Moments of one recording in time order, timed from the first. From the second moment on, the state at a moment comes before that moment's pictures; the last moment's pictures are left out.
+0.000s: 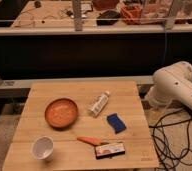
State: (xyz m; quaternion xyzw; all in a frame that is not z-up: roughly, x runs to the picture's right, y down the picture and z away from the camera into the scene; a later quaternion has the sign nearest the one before) arm 0.285 0.106 0.684 -0.28 0.02 0.02 0.96
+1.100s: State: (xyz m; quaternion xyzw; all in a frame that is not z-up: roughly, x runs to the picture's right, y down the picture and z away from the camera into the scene) arm 0.210 0.078 0.694 -0.28 0.02 -0.03 0.96
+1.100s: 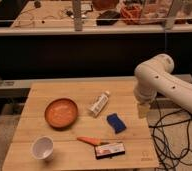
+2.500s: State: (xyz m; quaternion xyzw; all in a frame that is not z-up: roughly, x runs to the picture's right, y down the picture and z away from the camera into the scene) arm 0.125 0.071 0.706 -0.24 0.01 -0.18 0.95
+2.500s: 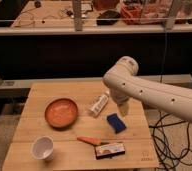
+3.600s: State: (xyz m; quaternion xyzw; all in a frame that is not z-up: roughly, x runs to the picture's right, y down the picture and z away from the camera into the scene) arm 0.056 0.072 0.725 -0.20 -0.01 -0.29 0.94
